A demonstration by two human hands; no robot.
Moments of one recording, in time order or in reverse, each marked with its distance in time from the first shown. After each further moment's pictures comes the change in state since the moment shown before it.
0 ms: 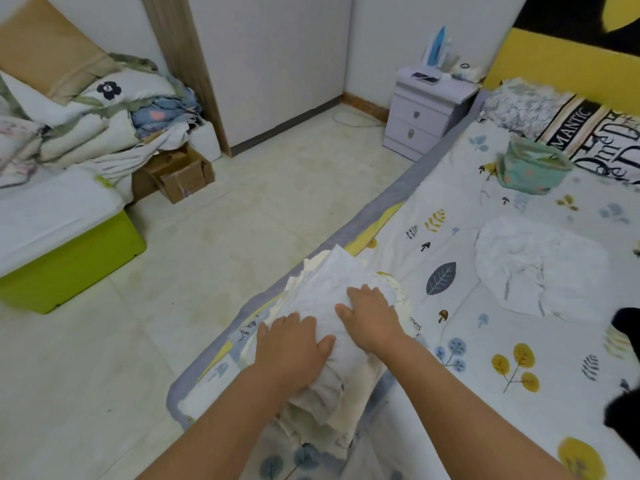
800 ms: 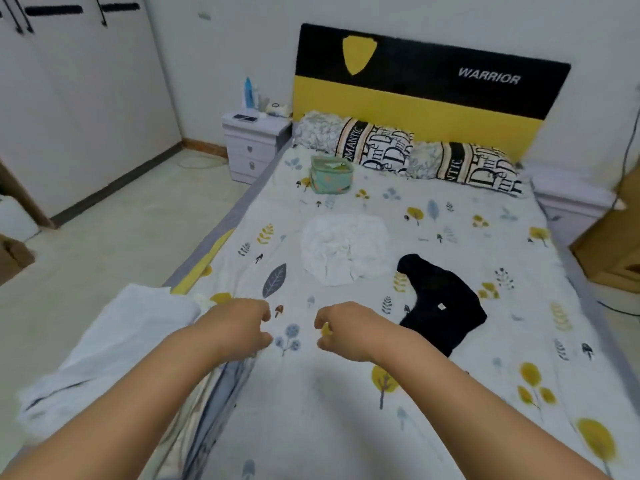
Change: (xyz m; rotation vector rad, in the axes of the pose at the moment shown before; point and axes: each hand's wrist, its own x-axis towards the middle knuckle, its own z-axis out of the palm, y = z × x) left_hand -0.084 0.231 -0.044 0.202 -0.034 0.498; right_hand -0.227 0.194 -0.140 -0.089 -0.006 0.078
